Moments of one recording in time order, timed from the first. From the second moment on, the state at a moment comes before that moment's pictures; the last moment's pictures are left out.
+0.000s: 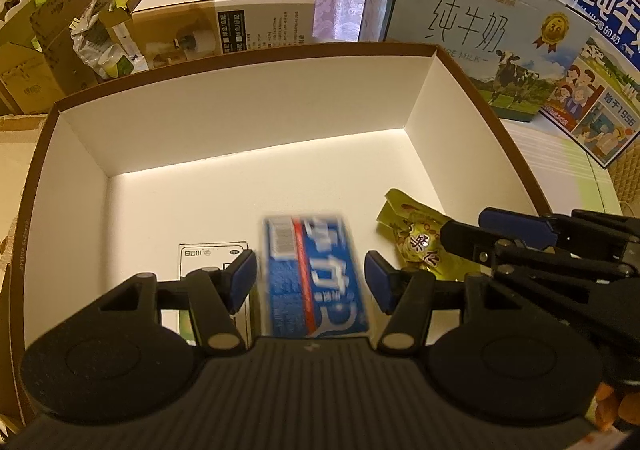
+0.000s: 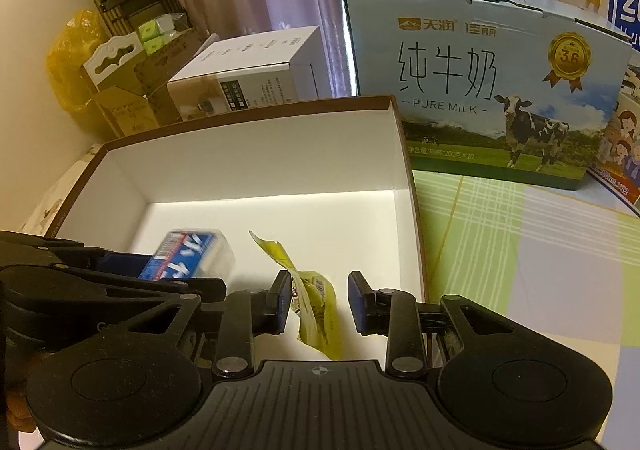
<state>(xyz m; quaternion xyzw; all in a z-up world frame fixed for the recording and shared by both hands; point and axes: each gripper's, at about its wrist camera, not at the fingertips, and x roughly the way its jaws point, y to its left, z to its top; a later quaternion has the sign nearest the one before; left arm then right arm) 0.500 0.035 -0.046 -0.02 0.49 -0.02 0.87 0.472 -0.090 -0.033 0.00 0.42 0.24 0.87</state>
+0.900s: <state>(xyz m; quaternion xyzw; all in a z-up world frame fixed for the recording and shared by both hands) 0.448 0.057 -0.014 -0.03 0.48 0.00 0.88 0.426 -0.096 -0.006 0.02 0.41 0.27 0.87</state>
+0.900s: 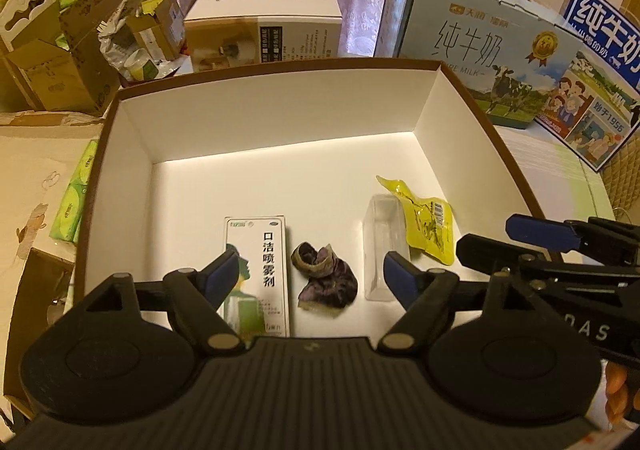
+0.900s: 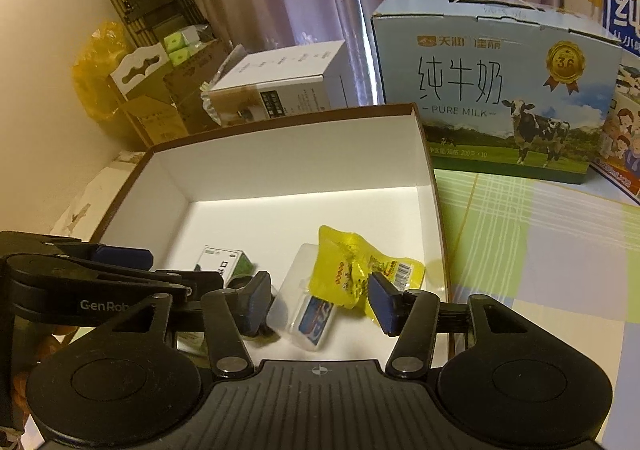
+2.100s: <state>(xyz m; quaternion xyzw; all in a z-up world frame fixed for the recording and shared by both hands) 0.266 0.073 0.017 -0.05 0.46 0.00 0.88 0.283 -0.159 0.030 0.06 0.40 0.26 0.88</state>
